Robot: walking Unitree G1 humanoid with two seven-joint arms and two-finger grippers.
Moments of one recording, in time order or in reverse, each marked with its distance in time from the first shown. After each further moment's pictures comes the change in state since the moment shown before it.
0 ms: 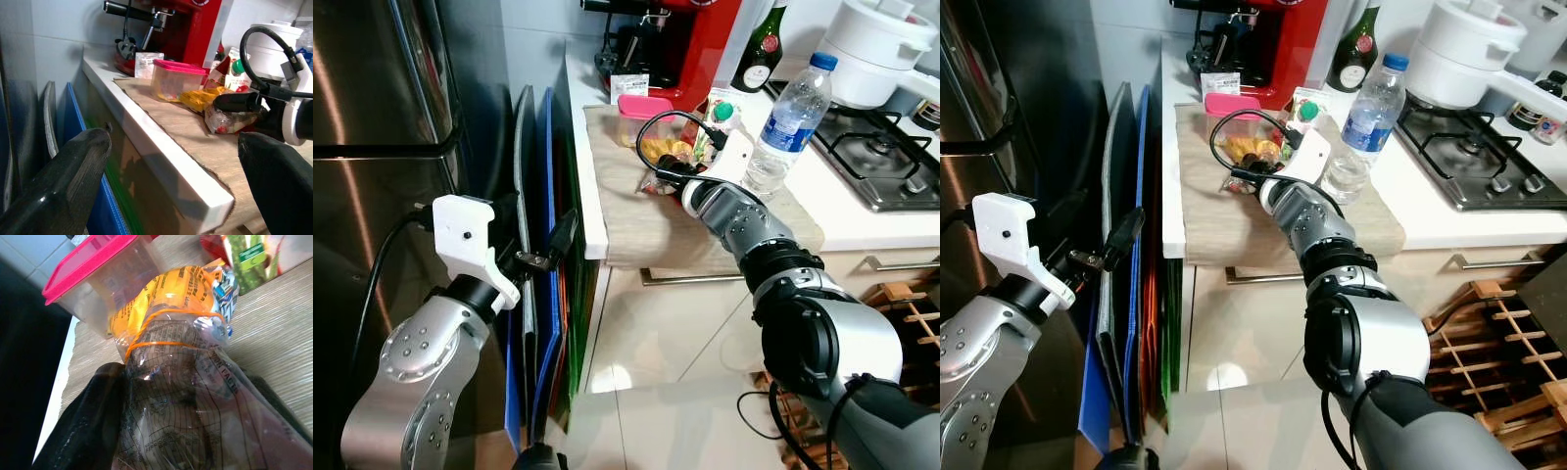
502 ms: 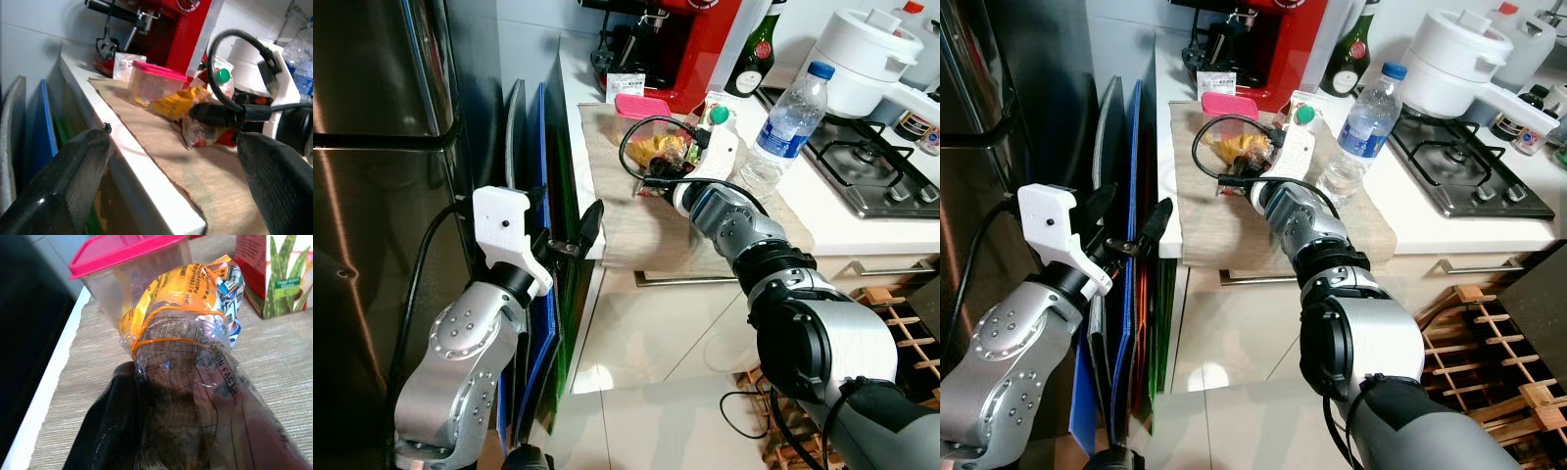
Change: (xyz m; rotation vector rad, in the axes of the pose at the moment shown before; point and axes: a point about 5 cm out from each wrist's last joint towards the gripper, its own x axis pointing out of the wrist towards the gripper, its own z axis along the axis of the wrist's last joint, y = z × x) left arm 0.023 -0.024 -0.012 -0.061 -0.023 -0.026; right arm 0.001 0.011 -0.002 -0.231 -0.018 0.064
